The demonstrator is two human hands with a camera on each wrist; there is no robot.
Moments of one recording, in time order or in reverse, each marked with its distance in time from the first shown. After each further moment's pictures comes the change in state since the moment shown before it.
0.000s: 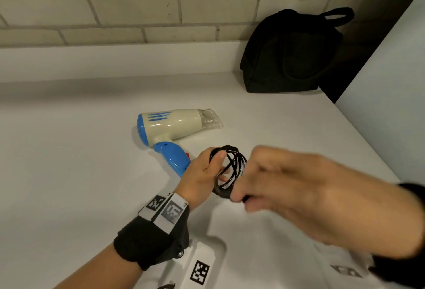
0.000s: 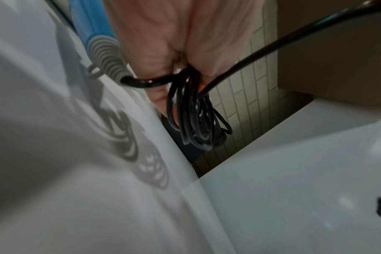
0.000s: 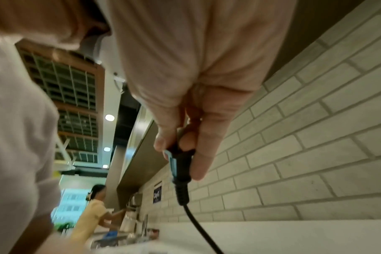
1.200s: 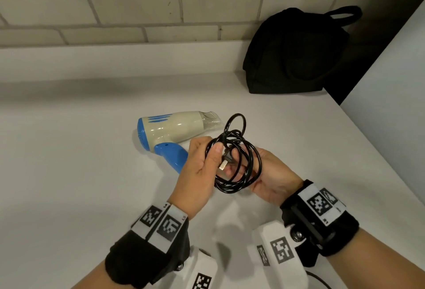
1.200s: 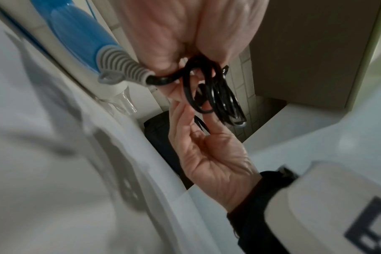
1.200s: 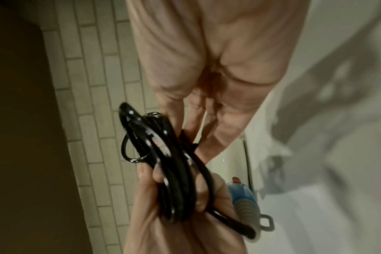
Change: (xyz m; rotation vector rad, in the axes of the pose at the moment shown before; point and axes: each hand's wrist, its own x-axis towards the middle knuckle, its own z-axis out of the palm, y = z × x) left_hand -0.005 0.015 -0.003 -0.036 0.180 0.170; right_hand 0.028 0.100 0.077 1.455 0.415 0.737
